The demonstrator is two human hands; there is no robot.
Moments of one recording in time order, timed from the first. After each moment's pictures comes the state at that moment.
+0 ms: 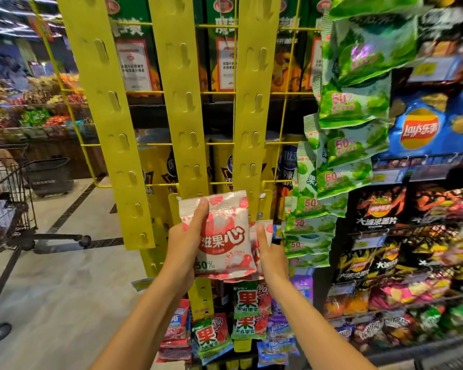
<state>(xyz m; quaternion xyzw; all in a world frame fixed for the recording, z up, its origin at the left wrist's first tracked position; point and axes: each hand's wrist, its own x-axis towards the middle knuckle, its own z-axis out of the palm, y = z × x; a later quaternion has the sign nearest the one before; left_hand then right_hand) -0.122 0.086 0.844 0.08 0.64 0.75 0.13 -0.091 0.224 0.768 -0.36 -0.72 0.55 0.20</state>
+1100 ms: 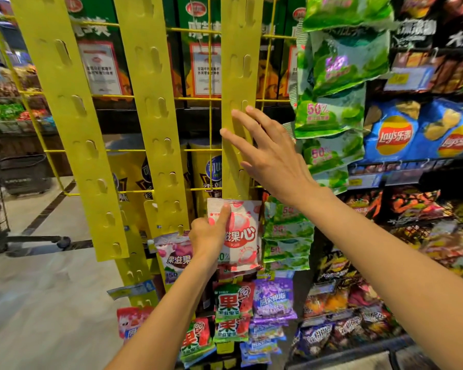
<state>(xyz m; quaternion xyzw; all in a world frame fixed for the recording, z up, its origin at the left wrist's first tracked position) -0.155 0.173 0.812 0.04 0.75 0.66 0.04 -0.108 0.302 0.931 0.07 -0.86 -0.21 0.45</state>
